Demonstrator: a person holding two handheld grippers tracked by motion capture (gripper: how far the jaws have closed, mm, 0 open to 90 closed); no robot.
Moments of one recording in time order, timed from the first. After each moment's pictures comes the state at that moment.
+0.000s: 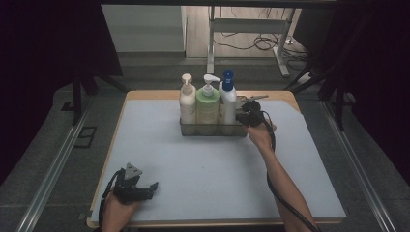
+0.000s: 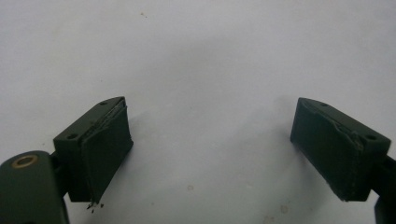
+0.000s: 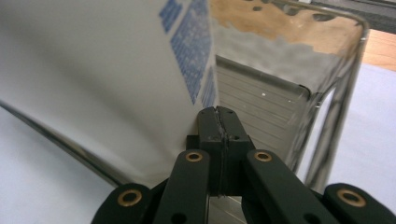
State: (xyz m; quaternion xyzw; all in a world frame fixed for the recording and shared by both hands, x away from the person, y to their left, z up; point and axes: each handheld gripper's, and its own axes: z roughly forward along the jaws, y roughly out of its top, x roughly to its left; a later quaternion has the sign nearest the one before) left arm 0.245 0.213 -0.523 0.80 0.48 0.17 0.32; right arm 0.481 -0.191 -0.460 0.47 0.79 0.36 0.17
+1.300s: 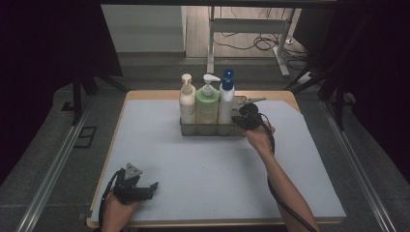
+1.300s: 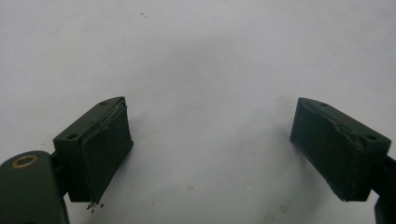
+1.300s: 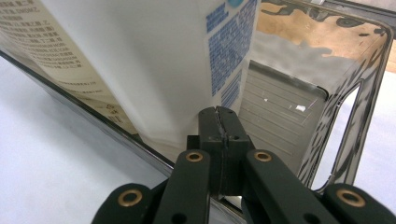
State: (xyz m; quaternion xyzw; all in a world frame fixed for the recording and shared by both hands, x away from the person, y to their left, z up) left arm 0.245 0.213 -0.523 0.80 0.48 0.17 0.32; right arm 0.463 -0.182 -0.453 0.45 0.80 0.36 0.17
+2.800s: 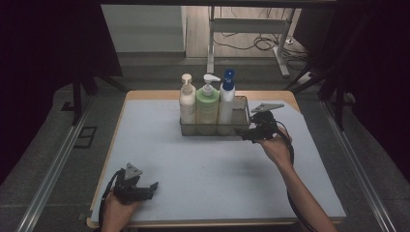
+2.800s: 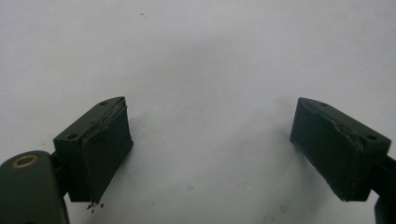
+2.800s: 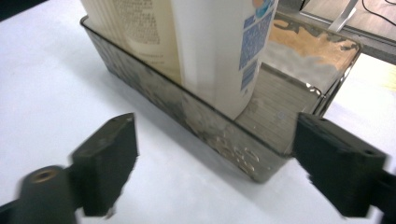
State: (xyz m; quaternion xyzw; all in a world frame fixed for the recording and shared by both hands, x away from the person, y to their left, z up) left arm 0.245 0.213 -0.523 0.80 0.48 0.17 0.32; right arm 0.408 -0.215 -0.420 0.38 0.82 0.39 0.17
